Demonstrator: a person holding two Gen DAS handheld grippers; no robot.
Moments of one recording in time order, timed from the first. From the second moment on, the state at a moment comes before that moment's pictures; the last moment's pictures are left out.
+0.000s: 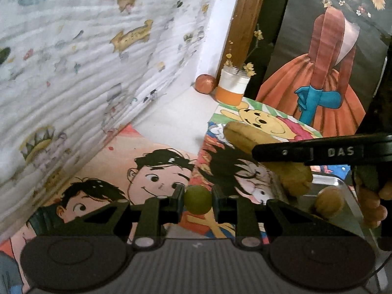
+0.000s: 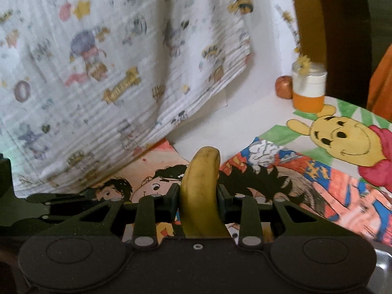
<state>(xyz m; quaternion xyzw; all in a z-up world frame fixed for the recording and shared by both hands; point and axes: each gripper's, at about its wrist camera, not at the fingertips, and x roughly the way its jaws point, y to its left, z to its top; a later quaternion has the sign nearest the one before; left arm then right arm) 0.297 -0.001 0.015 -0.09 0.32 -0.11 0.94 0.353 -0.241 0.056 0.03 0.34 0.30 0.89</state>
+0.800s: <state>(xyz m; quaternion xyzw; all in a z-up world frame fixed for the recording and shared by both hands) 0.248 -0.127 0.043 -0.04 0.30 -0.23 0.93 0.268 -0.390 0.041 0.10 0.33 0.13 0.93</state>
